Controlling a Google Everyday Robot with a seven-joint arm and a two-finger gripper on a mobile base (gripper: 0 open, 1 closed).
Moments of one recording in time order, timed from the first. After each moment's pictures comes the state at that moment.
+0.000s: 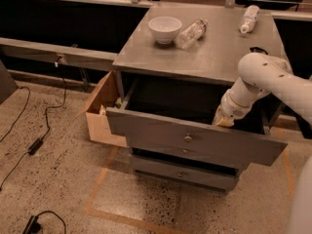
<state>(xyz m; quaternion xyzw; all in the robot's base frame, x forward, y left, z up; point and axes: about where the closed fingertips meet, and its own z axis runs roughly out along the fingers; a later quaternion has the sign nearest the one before) 0.618 -0.231 0.652 -0.65 0.74 0.07 0.12</state>
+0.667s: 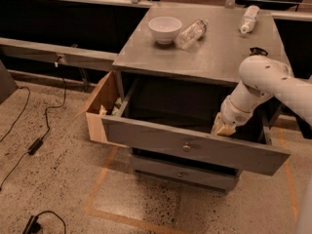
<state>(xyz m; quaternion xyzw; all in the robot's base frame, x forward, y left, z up) 0.581 -0.221 0.650 -0.68 0.72 0.12 0.10</state>
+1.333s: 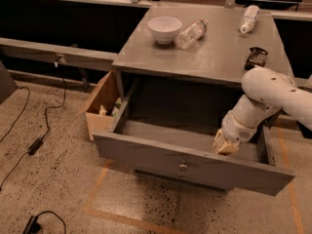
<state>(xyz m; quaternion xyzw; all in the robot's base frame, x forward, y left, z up) 0.508 -0.207 0.645 -0.68 0.71 0.18 0.07</state>
